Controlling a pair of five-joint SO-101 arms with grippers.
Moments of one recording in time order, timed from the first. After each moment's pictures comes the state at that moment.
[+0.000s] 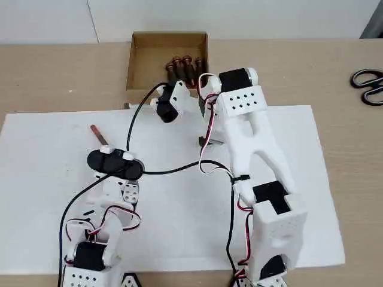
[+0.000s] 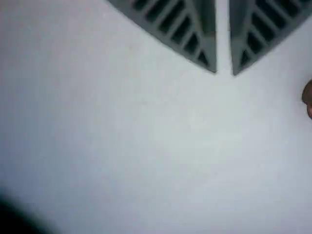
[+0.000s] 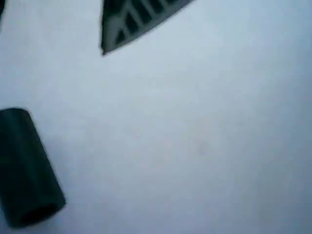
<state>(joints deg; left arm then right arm) 4.3 -103.3 96.7 50.6 -5.3 -19.3 21.7 -28.7 96.4 59.5</state>
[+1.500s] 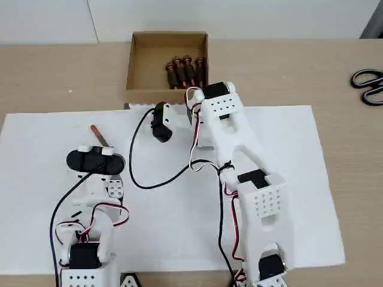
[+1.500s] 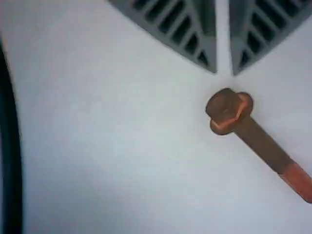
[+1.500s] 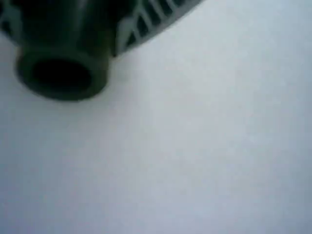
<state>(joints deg) -5.2 -103.3 96.7 49.2 -5.3 -21.4 40.1 -29.5 83.5 71.7</state>
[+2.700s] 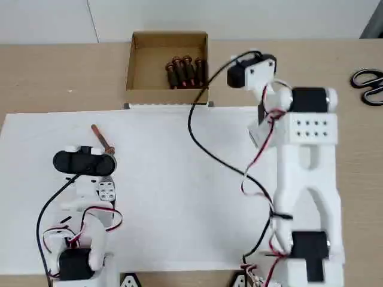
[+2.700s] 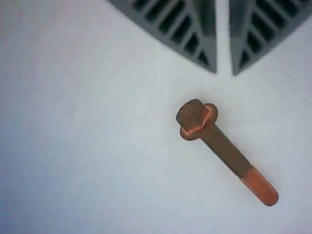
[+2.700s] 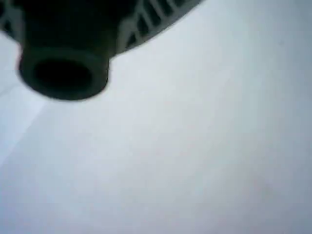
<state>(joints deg) -7.9 -103.3 84.4 63.0 -7.8 -3.0 -10.7 -2.7 96.6 25.7</state>
